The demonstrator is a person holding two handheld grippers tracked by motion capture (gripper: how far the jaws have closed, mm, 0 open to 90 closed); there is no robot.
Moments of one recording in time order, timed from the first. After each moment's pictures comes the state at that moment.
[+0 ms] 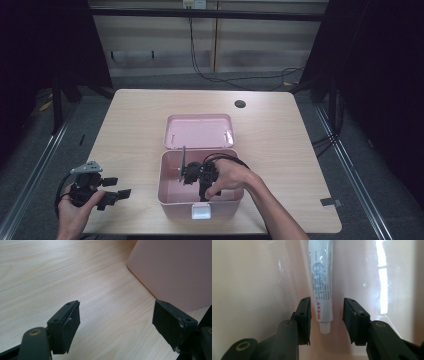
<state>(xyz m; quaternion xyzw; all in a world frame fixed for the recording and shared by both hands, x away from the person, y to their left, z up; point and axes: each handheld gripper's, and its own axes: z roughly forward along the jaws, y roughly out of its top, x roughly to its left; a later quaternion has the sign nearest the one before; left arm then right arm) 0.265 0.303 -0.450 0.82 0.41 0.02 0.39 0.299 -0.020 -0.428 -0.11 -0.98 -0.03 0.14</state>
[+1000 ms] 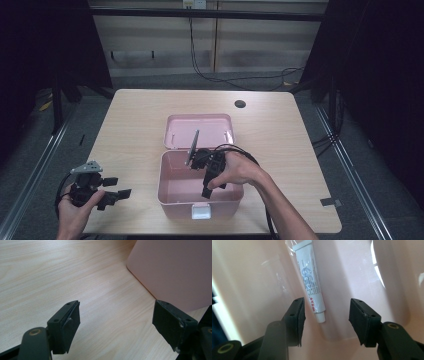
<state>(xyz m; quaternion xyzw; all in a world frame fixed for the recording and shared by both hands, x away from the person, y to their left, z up) 0.265 0.303 -0.450 0.82 0.41 0.02 0.39 0.308 -0.044 -0.394 -0.21 -0.97 -0.06 0.12</state>
